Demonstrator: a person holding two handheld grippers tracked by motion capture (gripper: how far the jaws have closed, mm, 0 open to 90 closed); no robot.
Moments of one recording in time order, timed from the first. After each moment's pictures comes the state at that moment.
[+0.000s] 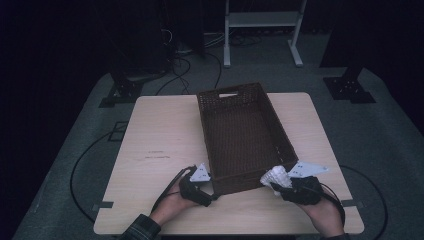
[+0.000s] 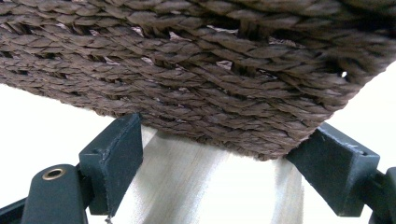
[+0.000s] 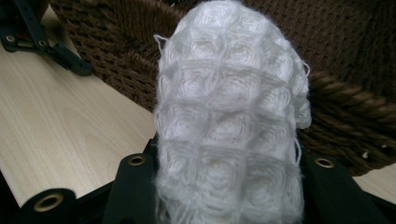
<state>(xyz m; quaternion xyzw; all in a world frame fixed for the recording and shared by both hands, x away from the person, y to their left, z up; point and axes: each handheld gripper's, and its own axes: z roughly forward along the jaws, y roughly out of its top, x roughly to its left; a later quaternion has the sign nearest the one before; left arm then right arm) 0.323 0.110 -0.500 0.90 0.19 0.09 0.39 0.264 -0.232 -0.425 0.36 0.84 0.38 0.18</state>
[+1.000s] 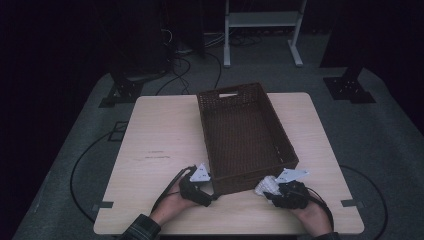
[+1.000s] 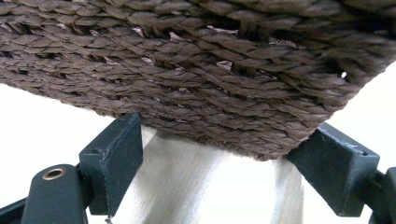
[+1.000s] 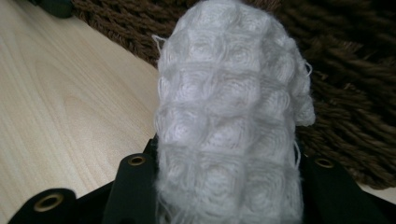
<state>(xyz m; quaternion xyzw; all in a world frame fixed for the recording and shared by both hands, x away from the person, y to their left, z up) 0.323 0.110 -0.500 0.90 0.19 0.09 0.39 0.275 -0.217 -0.473 0.36 0.86 0.33 0.13</state>
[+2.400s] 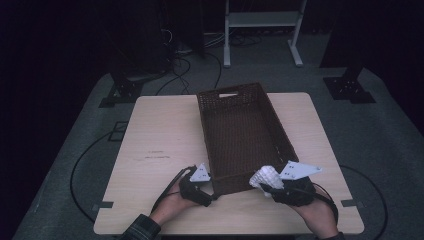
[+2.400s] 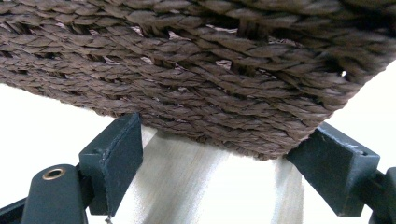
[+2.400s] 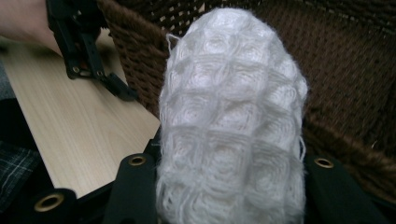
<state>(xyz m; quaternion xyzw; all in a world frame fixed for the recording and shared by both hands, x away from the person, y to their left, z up) 0.323 0.110 -0.500 0.90 0.19 0.09 0.39 0.255 -0.205 -0.400 0.31 0.84 0.41 0.17</state>
